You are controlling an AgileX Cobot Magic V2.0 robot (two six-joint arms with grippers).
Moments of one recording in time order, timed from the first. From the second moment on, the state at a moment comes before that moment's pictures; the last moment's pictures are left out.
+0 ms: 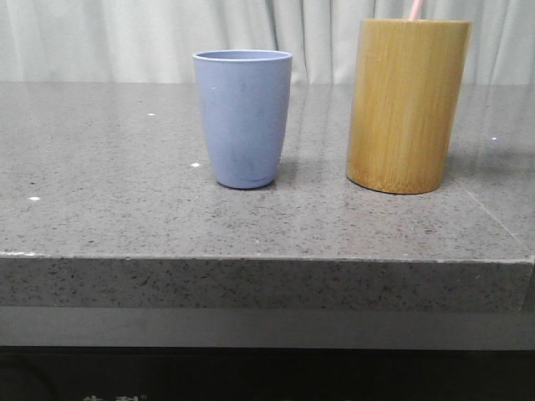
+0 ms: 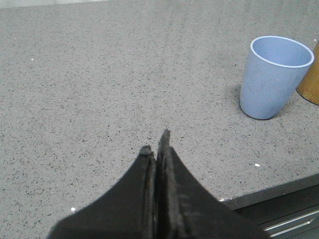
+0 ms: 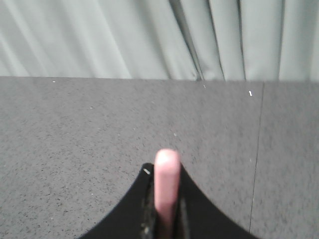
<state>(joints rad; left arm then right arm) -0.31 0.40 -0.61 -0.07 0.66 0.06 0.30 1.25 -1.17 0.33 0.22 -0.12</state>
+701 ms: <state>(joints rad) -0.31 0.40 -0.61 -0.06 0.66 0.06 0.48 1.27 -1.41 0.20 0.35 -0.12</state>
